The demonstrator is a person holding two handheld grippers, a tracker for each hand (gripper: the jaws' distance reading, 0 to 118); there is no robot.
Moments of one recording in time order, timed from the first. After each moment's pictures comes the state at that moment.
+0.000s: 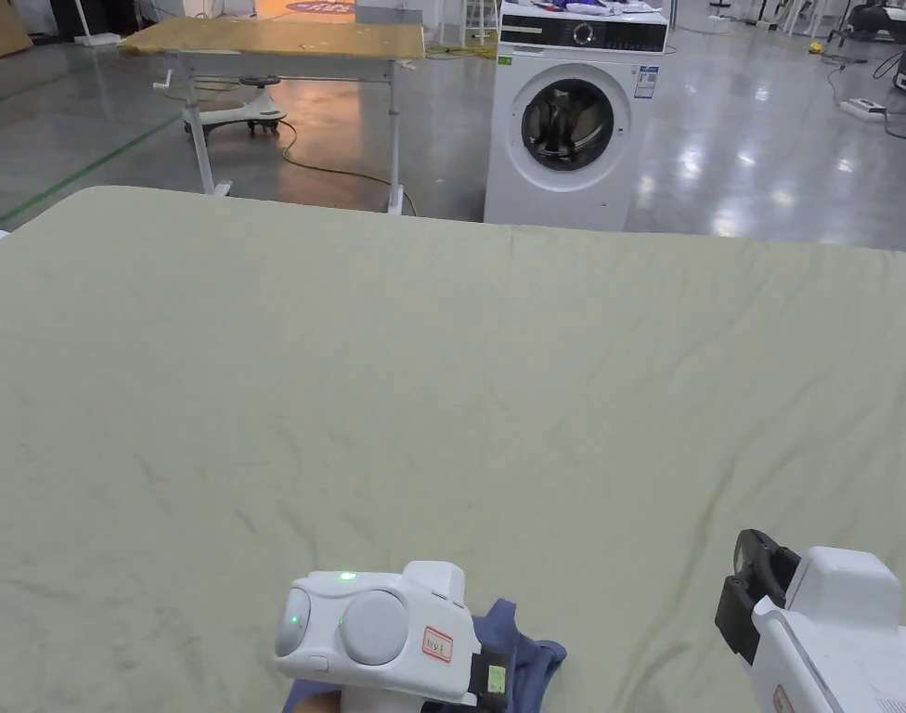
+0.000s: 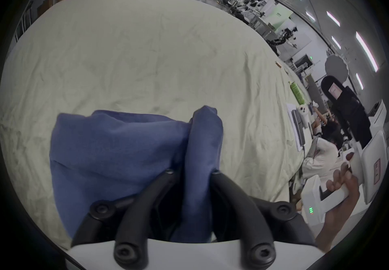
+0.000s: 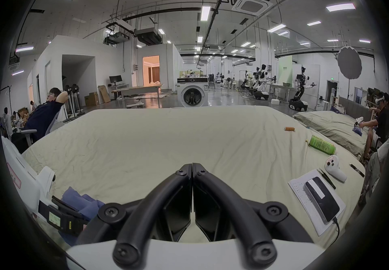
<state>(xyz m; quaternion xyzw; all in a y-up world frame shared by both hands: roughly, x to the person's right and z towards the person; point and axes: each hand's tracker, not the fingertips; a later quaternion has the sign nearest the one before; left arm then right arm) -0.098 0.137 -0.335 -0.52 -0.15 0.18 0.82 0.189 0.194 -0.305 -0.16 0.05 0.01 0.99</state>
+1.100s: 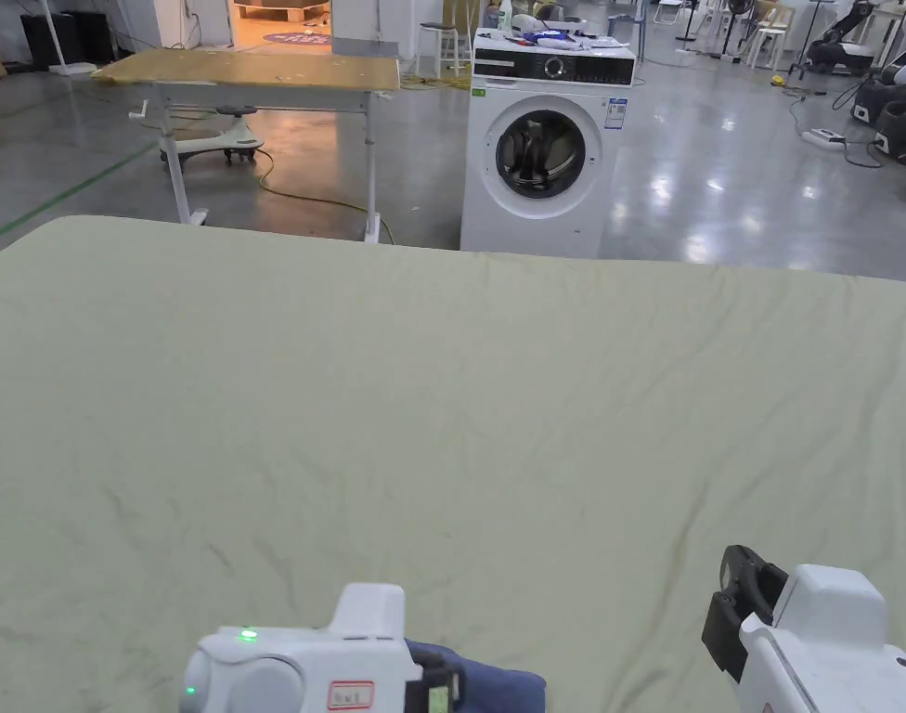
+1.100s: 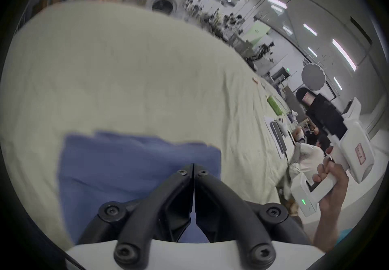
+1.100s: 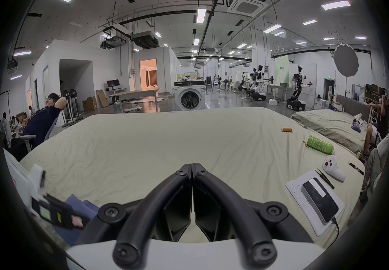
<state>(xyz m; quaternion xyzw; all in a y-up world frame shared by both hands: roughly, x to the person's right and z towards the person) -0.136 0.154 -0.316 -0.40 -0.19 0.18 0.88 0.193 0.201 -0.305 -0.14 0.04 0.00 0.99</state>
